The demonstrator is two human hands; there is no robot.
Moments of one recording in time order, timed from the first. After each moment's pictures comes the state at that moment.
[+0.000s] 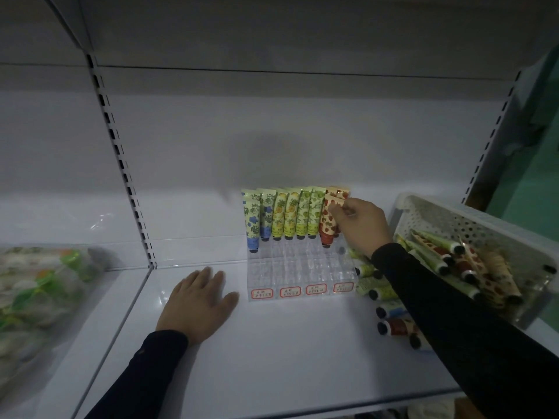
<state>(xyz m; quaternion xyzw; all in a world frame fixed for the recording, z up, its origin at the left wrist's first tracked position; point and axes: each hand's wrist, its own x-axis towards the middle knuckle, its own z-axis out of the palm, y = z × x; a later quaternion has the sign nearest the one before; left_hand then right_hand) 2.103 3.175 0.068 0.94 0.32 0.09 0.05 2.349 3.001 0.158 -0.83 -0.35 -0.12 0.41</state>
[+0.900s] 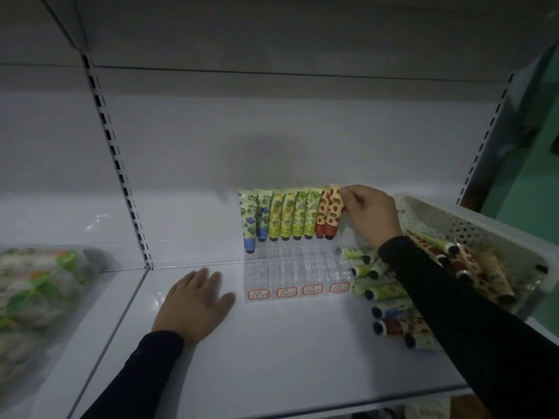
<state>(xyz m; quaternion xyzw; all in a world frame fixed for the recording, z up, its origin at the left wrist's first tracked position) 2.105 3.179 0.063 0.94 0.32 0.11 0.04 2.356 2.989 0.175 -0.79 -0.37 -0.17 0.47</state>
